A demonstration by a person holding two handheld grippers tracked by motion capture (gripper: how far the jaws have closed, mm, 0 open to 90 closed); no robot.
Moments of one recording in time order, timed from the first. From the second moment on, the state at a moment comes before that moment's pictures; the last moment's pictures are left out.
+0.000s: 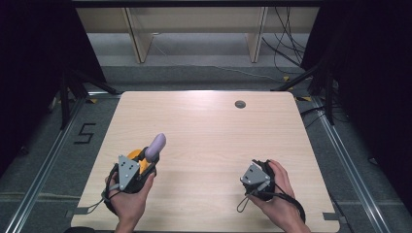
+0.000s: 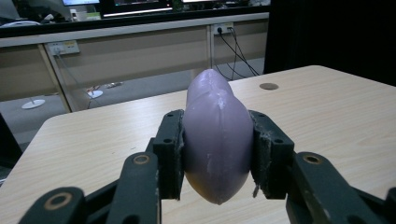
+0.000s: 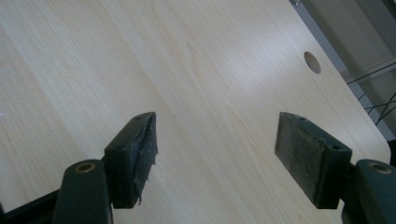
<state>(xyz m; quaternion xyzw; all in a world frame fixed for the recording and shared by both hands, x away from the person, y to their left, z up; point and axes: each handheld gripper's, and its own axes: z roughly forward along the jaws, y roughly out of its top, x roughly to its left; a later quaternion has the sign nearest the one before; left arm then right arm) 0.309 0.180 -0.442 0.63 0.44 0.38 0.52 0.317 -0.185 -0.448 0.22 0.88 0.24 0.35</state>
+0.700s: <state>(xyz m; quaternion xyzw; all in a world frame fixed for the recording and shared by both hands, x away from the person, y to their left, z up) 0.311 0.197 -0.443 0.60 0.46 0.41 0.51 0.317 -0.184 -0.449 0.23 0.88 0.24 0.35</state>
